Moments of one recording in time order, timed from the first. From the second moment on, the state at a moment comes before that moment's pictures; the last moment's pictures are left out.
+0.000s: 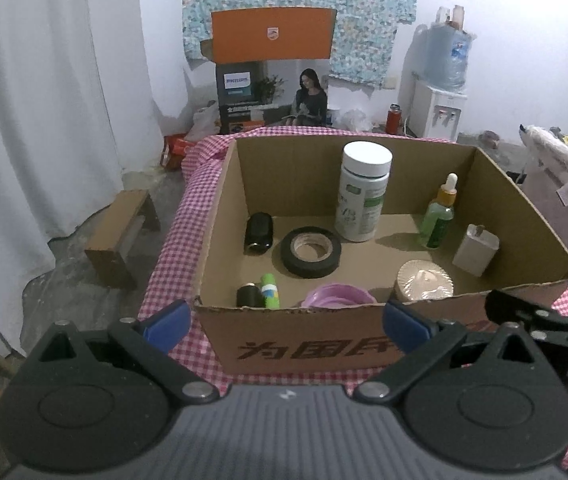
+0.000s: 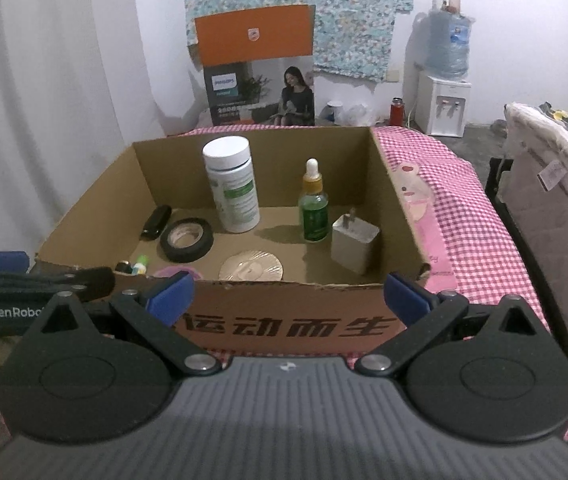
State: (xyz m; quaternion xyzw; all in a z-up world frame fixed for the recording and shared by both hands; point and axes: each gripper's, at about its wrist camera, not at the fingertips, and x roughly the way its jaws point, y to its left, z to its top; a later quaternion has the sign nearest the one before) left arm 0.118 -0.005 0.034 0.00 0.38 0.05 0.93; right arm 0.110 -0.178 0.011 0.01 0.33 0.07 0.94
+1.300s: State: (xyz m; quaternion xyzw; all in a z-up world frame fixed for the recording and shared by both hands) left arm 0.117 -0.008 0.034 0.00 0.38 0.05 0.92; right arm 0.110 -0.181 0.008 0.01 0.34 0.07 0.94
